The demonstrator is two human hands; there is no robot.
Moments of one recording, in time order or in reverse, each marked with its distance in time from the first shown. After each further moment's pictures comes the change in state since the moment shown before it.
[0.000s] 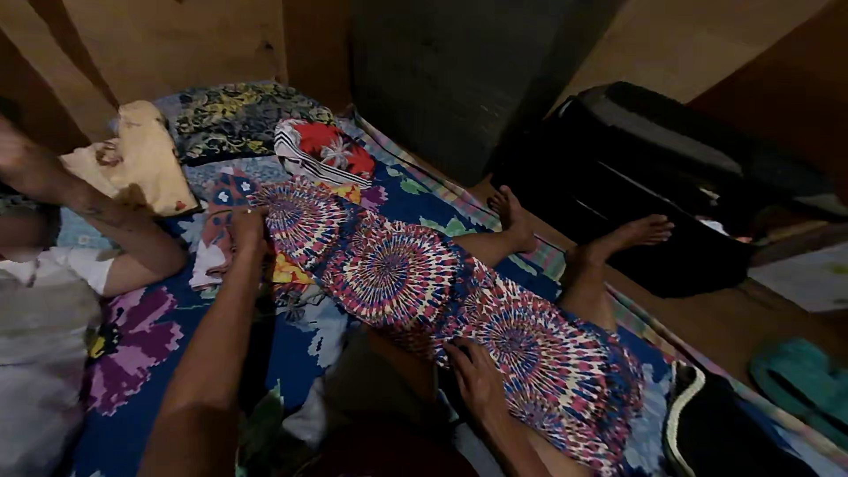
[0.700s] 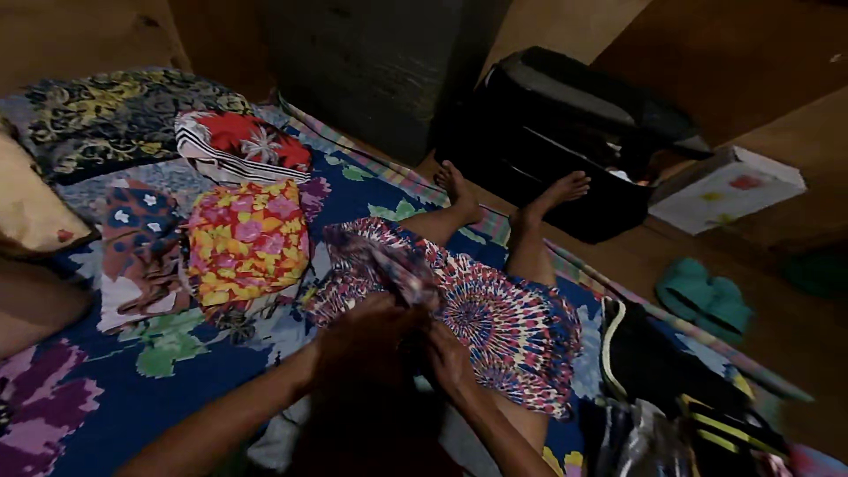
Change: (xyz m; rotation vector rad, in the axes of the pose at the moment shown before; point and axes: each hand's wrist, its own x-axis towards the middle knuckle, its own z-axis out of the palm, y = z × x) left_hand -0.252 -0.002 0.080 0.399 -1.030 1.484; right_hand 0.004 -0.001 -0.016 0.244 -0.093 0.280
